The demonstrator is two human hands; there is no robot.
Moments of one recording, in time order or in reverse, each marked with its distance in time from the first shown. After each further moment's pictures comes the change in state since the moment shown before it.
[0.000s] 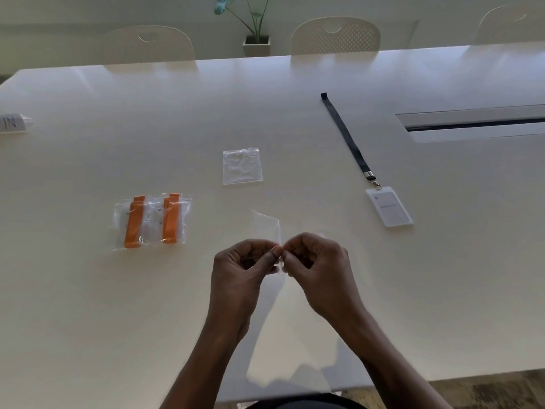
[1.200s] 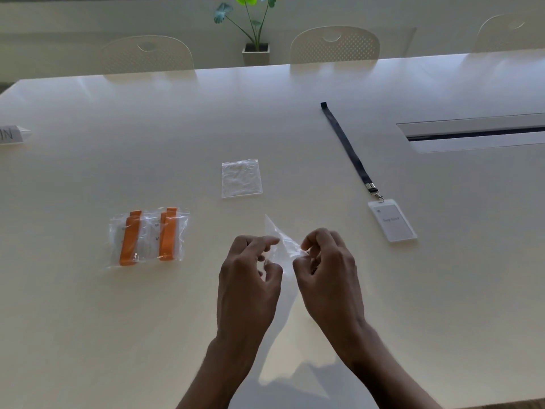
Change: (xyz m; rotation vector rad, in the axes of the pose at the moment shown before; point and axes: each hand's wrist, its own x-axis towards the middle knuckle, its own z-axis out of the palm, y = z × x) left_hand 0.017 0.017 0.019 0.697 0.154 0.338; right_hand 0.020 0.000 0.004 -0.359 0.242 -0.075
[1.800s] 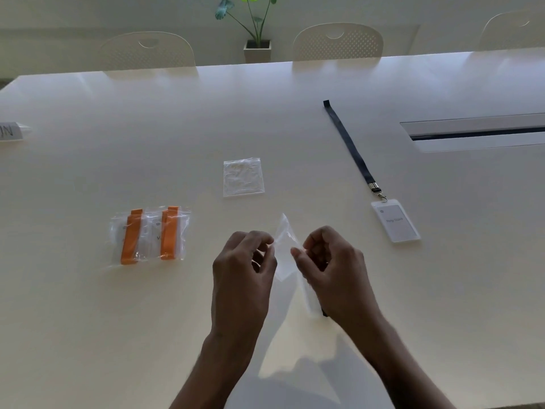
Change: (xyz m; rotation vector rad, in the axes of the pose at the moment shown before) left_hand 0.009 0.000 -0.008 0.000 0.034 0.036; right_hand 0.011 0.005 -0.014 0.163 -0.110 0.008
